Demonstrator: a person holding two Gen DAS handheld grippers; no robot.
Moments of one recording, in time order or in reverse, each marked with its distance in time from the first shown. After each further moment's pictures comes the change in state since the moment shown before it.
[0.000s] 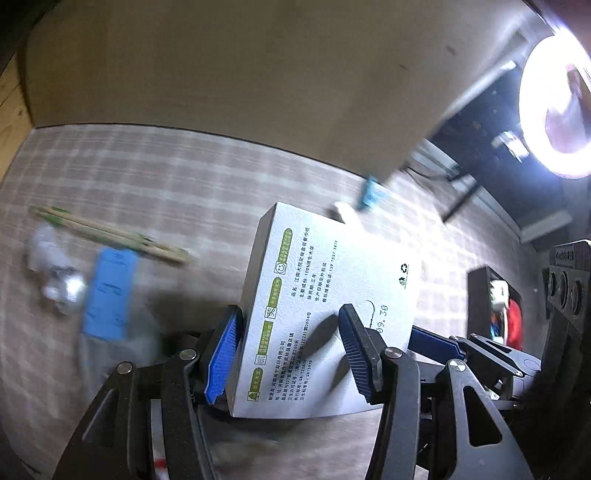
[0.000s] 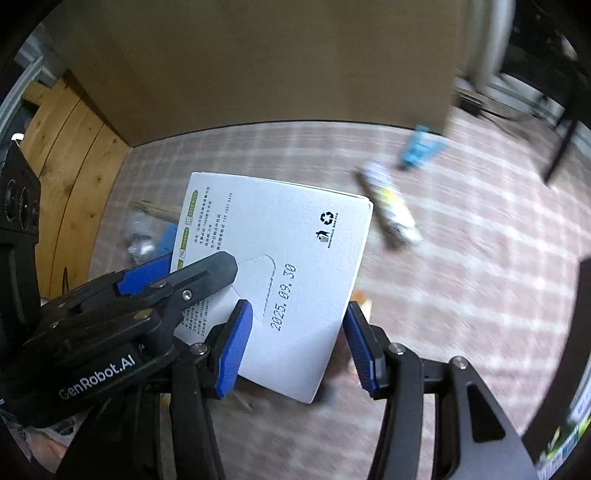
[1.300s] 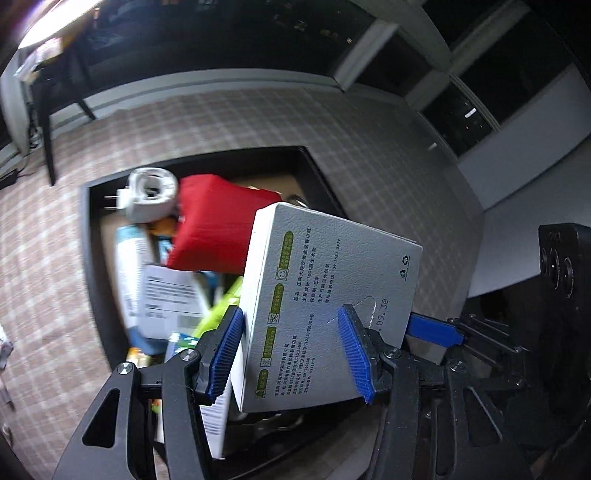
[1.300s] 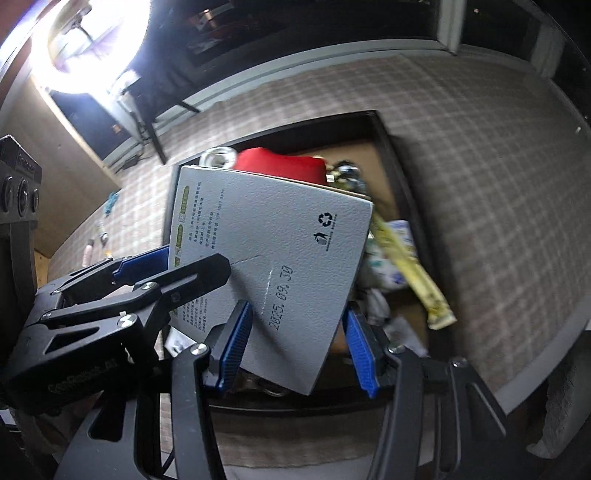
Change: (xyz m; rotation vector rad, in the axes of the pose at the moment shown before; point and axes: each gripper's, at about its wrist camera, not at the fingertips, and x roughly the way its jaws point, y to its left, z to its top) left arm 0.036 -0.436 -0.115 0.582 0.185 -0.283; right arm -0.256 -0.359 -0.242 0.487 -0.185 -0.224
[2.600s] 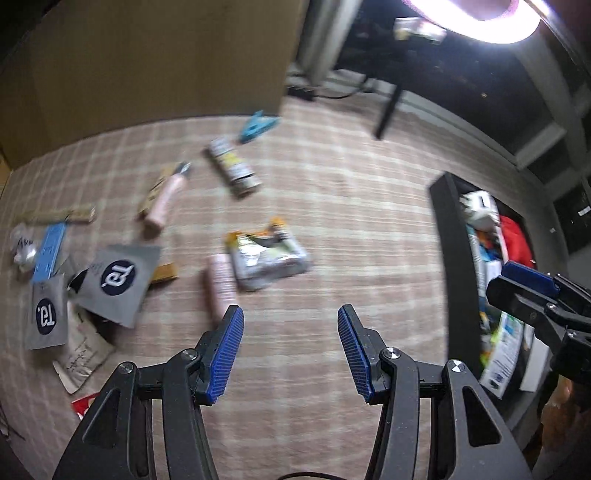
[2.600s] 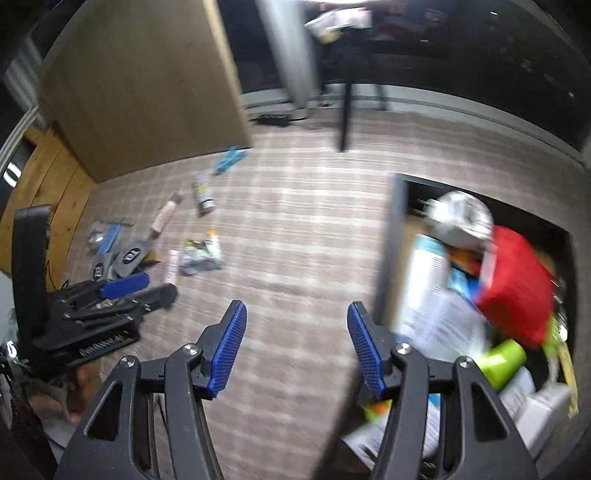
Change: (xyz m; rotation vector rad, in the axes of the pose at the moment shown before) left arm -0.117 0.306 -0.114 -0.436 -0.102 0.398; right arm 0.090 0.267 0.028 -0.432 -0.002 0.163
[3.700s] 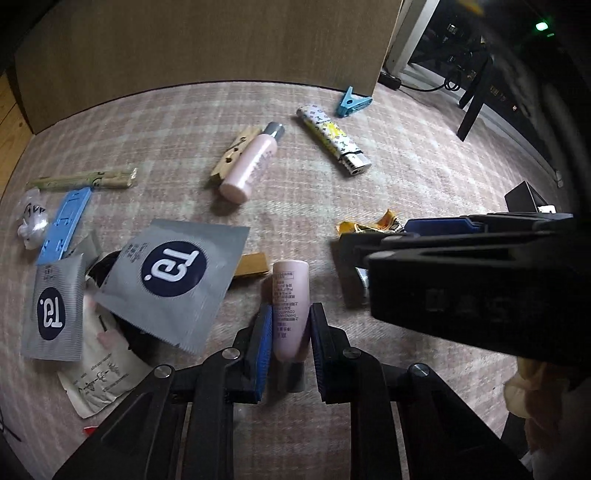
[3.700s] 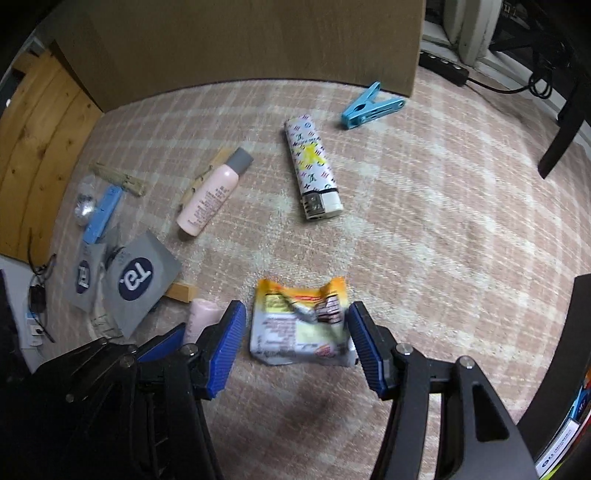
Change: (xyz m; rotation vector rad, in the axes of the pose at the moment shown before) left arm 0.039 0.062 -0.014 -0.058 -0.019 0.093; right arm 0.162 0.125 0.056 -0.173 0.248 0.047
